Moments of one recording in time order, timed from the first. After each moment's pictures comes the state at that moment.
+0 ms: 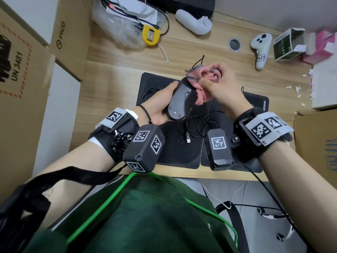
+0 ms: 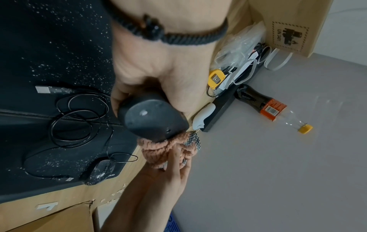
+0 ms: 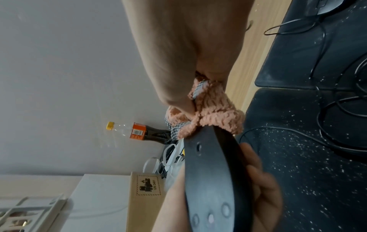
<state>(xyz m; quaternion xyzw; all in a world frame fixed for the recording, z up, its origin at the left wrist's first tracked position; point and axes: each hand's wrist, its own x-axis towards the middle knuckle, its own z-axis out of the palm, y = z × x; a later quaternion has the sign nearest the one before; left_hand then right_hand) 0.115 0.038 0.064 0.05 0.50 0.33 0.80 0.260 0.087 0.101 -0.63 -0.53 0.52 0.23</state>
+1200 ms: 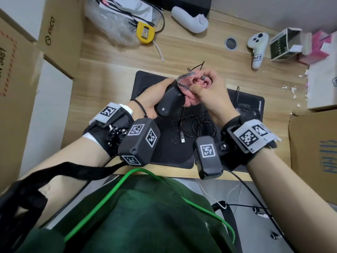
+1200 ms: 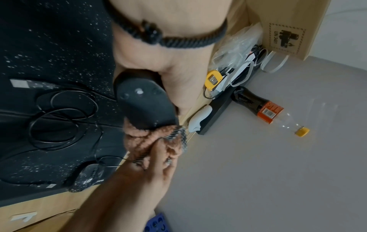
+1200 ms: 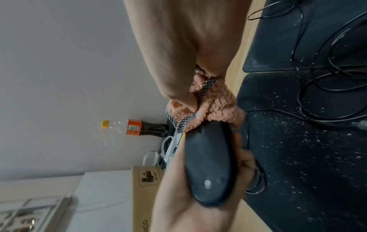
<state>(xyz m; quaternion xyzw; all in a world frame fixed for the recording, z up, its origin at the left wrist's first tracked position) 0.118 0.048 0.064 0.06 0.53 0.34 0.77 0.260 0.076 0.085 -0.63 -0.47 0.55 0.27</state>
